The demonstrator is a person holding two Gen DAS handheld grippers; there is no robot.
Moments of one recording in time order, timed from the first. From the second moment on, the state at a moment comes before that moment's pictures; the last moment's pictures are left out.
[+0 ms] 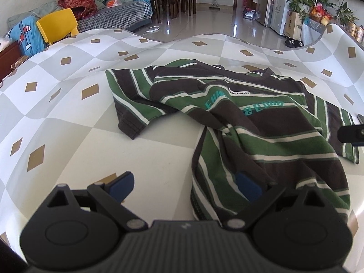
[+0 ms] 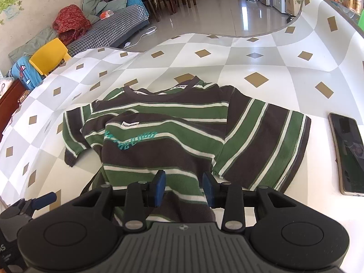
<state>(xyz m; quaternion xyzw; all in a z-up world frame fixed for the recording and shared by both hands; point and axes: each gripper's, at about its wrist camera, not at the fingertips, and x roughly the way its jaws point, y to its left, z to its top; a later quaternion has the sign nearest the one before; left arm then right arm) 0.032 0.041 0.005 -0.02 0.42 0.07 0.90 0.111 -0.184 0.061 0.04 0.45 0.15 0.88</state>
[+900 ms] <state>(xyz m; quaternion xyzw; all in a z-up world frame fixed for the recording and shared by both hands) 0.056 0.043 -0.012 -0.01 0.43 0.11 0.90 0.211 -0.173 0.018 0.07 0.44 0.13 0.88</state>
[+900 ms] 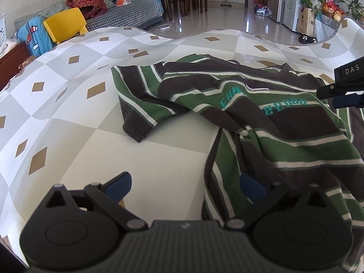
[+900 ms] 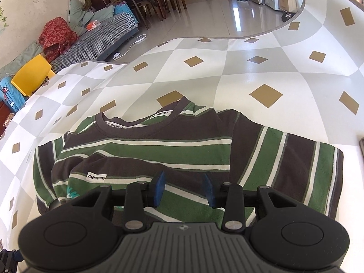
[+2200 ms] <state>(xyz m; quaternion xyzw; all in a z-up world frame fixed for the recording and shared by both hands) 0.045 0.072 -0.010 -0.02 0.48 0.18 0.86 0.256 -0.199 0.004 0.09 0.43 0.00 0.90</state>
